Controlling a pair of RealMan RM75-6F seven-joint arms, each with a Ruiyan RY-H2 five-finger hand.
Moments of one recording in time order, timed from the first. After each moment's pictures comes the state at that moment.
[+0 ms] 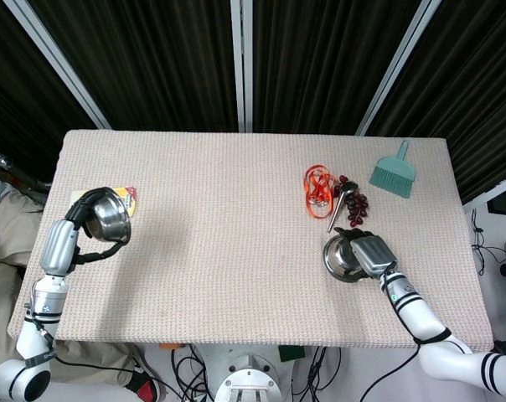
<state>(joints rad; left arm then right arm) -0.31 -1.36 -0.13 -1.45 1.48 1.47 -0.44 0.55 -1.33 0.09 -1.60 -1.12 0.83 -0.29</state>
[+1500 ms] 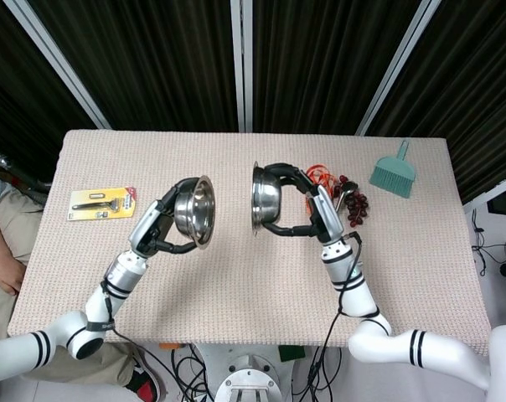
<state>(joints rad) -0.61 -1.49 -0.21 -1.50 1.65 1.31 -1.32 0.68 -1.68 0.42 -1.60 -1.45 1.27 0.73</state>
